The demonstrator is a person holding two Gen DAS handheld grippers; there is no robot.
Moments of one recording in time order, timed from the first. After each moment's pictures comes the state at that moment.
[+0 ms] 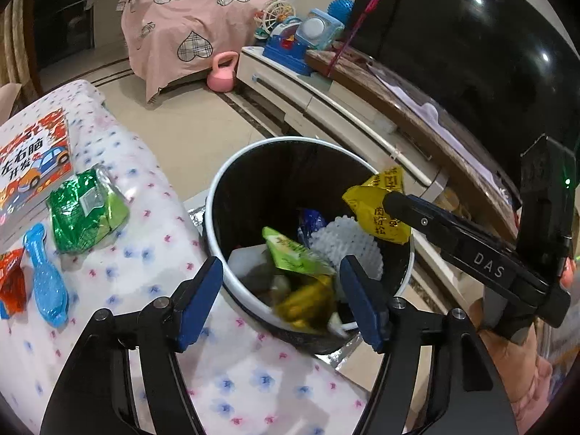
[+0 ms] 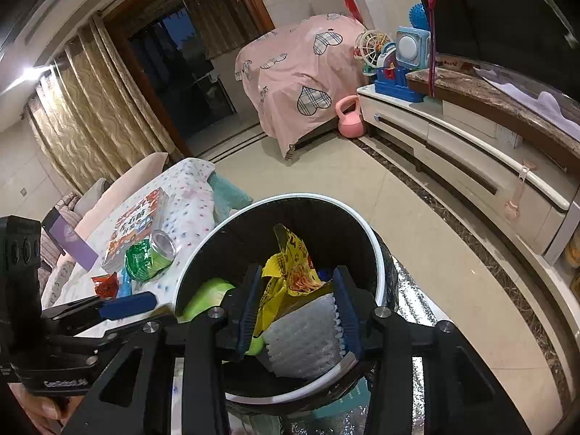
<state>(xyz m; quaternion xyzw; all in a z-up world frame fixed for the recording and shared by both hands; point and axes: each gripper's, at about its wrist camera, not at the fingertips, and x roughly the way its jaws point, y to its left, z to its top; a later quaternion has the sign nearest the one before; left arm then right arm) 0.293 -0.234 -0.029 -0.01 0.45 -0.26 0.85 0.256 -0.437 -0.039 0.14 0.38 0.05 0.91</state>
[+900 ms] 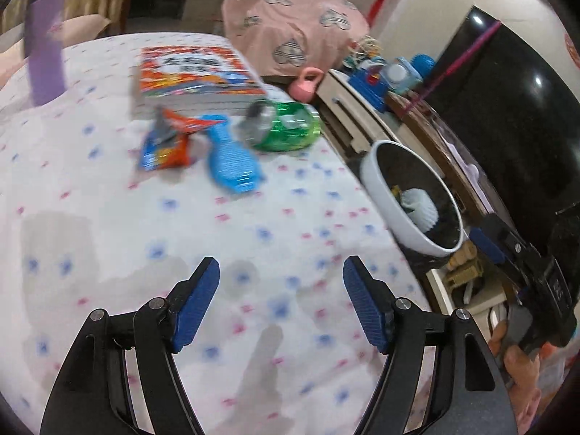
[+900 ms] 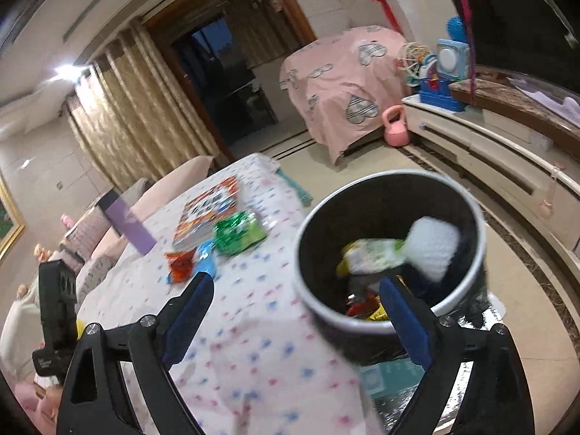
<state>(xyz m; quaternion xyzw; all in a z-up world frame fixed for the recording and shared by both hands) 0.215 -0.052 -0.054 -0.14 0.45 -0.13 0.87 0.192 -0.343 -0.023 0.15 0.35 0.13 0.92</state>
